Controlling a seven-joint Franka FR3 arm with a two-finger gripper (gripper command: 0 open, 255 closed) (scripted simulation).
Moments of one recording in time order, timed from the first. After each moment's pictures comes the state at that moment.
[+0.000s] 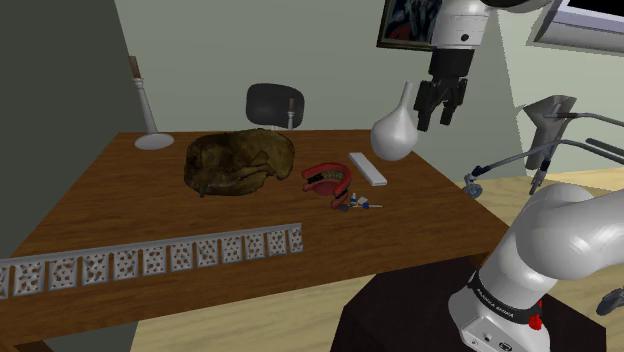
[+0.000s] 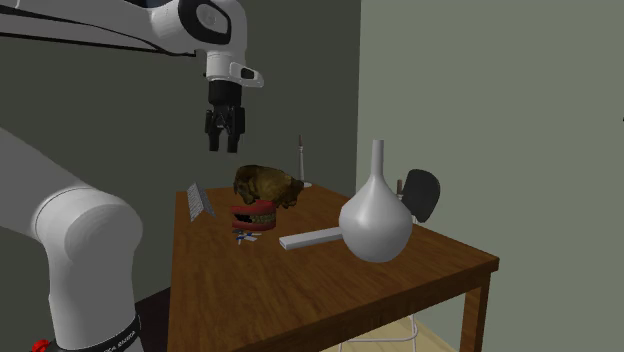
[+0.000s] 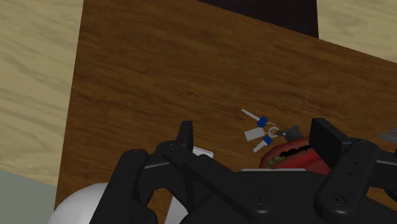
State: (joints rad) arm 0.01 -0.76 0.00 -2.32 0.00 1.44 0.16
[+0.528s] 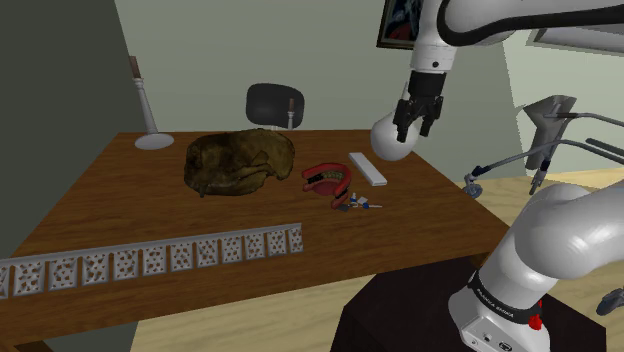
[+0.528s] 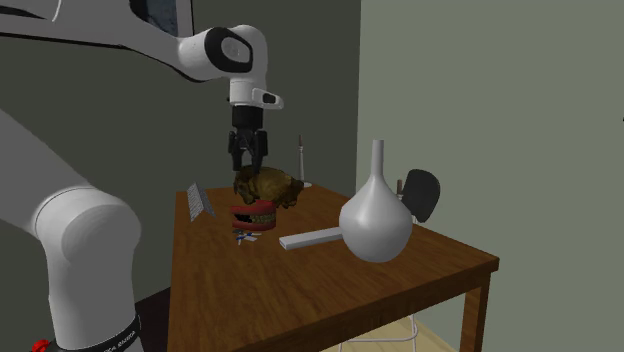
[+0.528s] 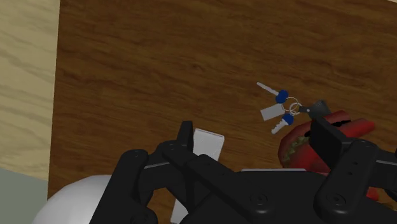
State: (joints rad) arm -0.02 -0.65 -0.04 -2.40 -0.03 1.65 0.15
